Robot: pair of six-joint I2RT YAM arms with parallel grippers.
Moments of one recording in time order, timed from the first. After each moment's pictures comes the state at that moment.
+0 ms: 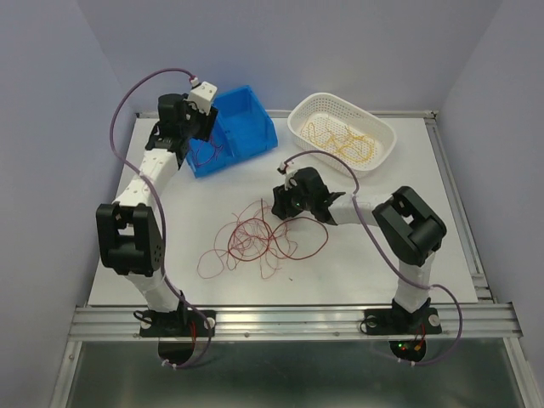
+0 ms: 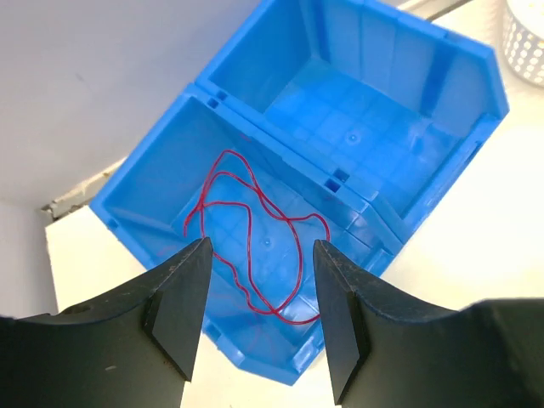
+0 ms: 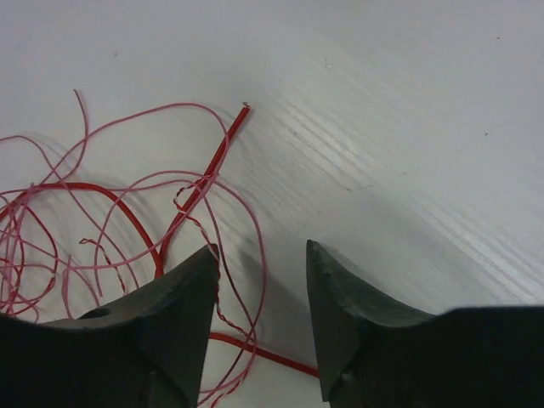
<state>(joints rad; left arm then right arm) -0.10 1.72 1.42 -0.07 0.19 0.35 0.68 1.88 1.02 0.26 -0.20 0.22</state>
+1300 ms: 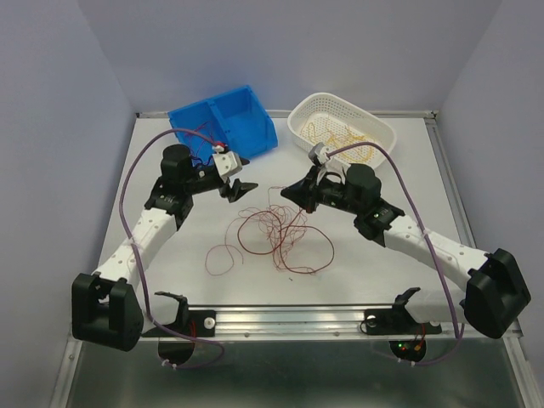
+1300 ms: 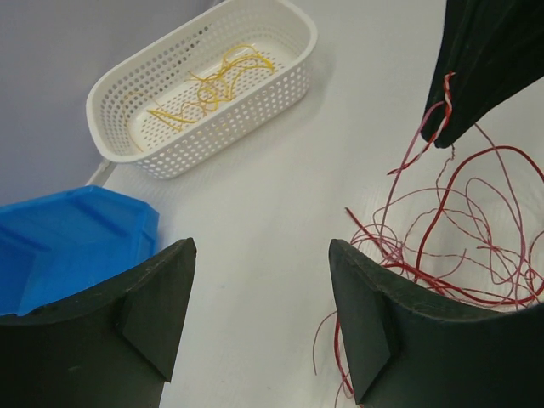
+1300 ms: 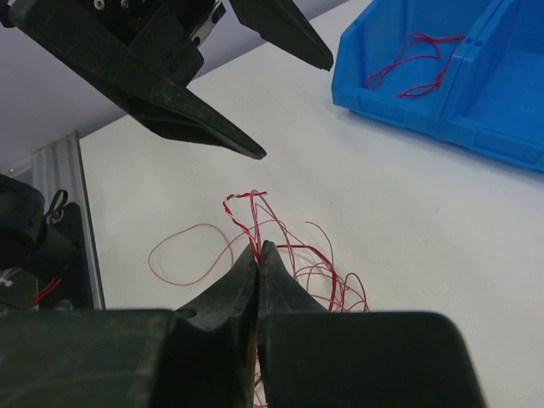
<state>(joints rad) -0.24 1.20 0.87 0.11 0.90 0.45 0.68 1.26 0.83 0.35 -0.47 0.17</state>
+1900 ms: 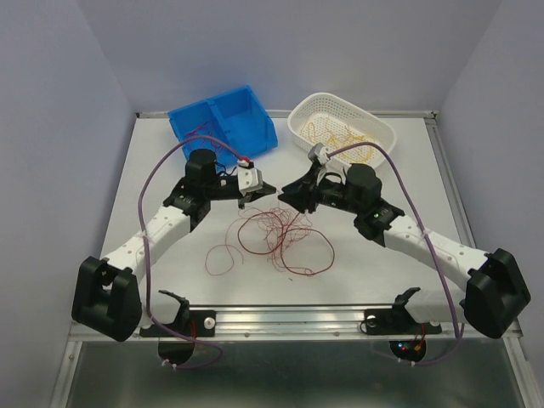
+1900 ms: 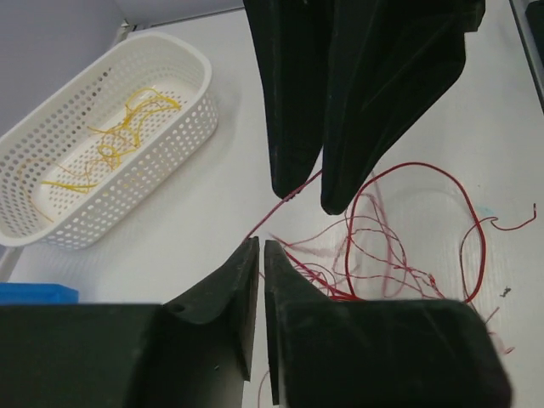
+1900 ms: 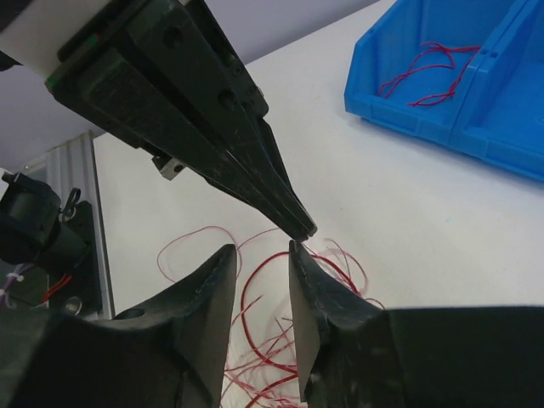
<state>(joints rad) -0.41 1.25 0.86 0.11 0.97 0.52 0.68 1.26 0.83 0.37 -0.51 0.18</state>
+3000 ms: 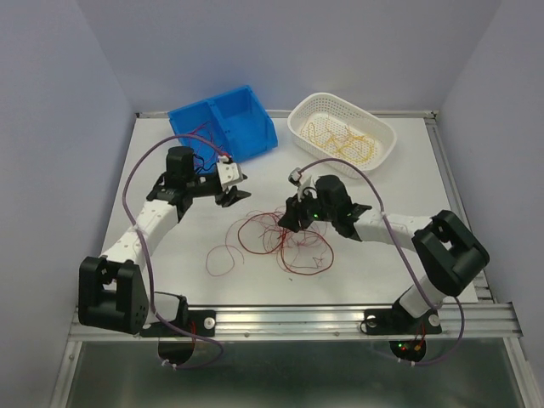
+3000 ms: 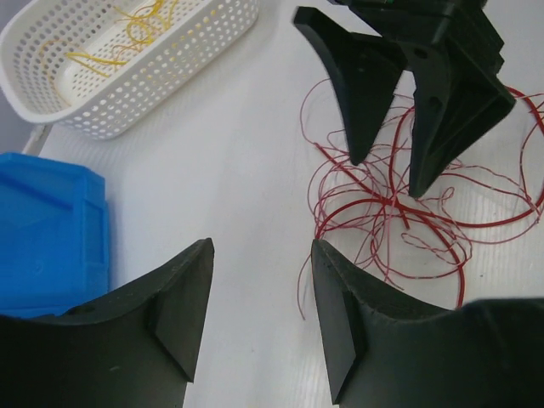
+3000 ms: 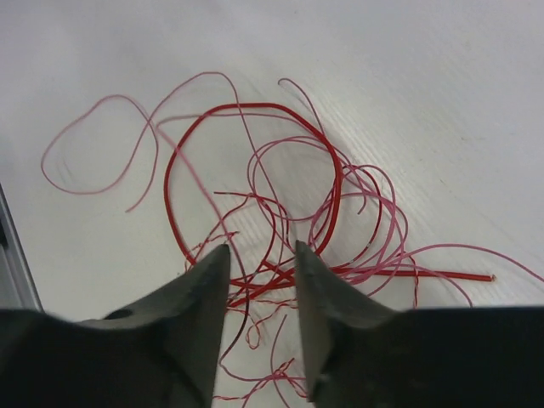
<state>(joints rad) -0.23 1.29 0.87 -0.12 0.97 0.74 0.68 1.56 0.79 0.30 -0.44 0.15</state>
